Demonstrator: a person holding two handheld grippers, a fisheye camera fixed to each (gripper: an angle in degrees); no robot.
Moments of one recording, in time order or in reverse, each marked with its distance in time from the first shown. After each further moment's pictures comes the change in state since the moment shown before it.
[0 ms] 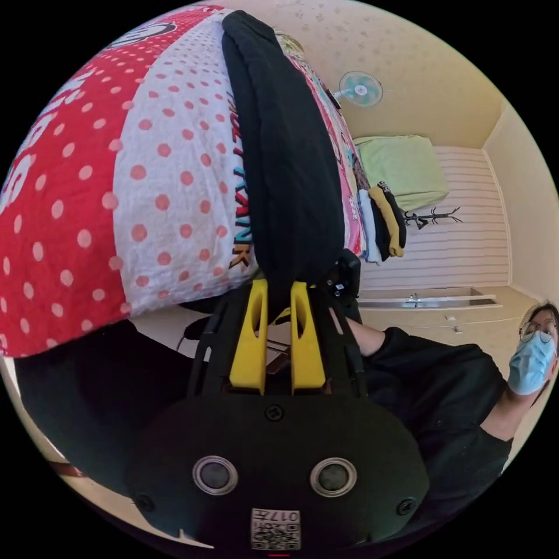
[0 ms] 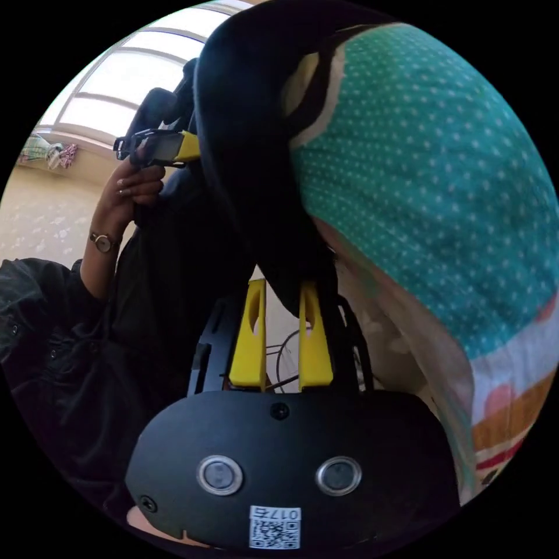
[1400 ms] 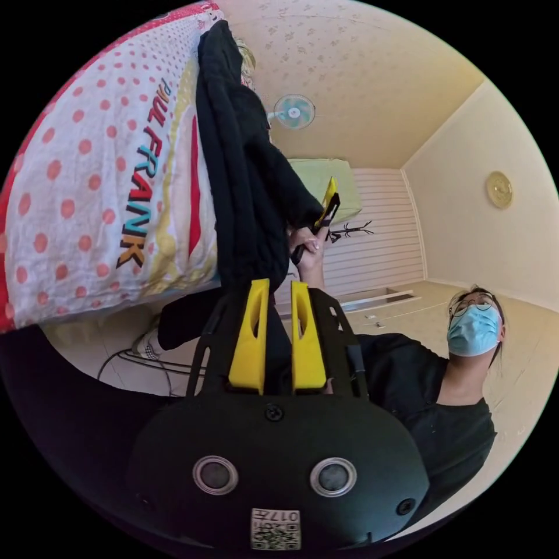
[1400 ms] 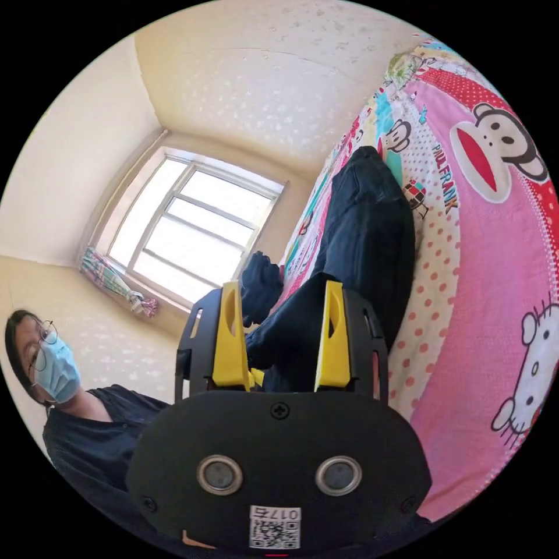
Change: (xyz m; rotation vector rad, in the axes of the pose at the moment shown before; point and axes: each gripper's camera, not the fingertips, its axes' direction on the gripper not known) left arm -0.012 -0.019 -0.049 0.118 0.482 0.094; right arm 0.082 -0.011 -0.357 0.778 -0.338 0.207
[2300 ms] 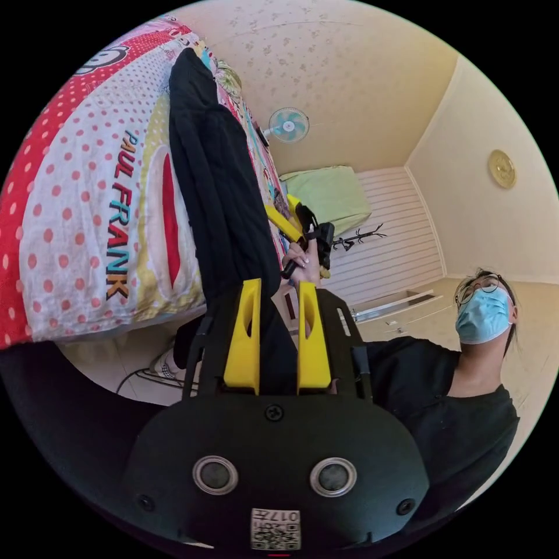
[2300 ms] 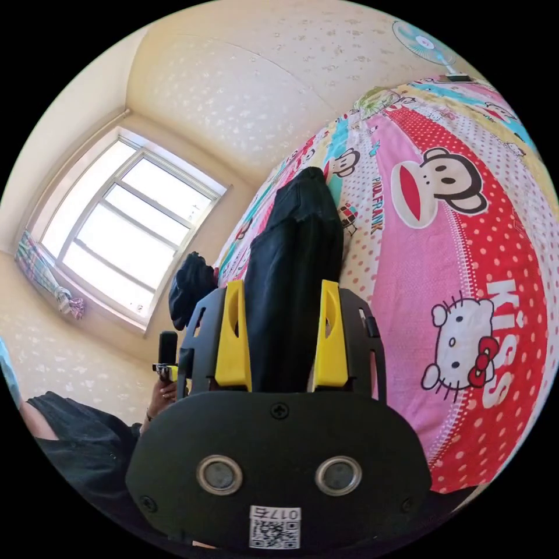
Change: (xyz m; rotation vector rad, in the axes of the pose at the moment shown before) left arm 0.038 -0.020 0.060 0.084 -0.129 0.078; right arm -0.027 -0.004 0.041 0.030 0.403 -0.029
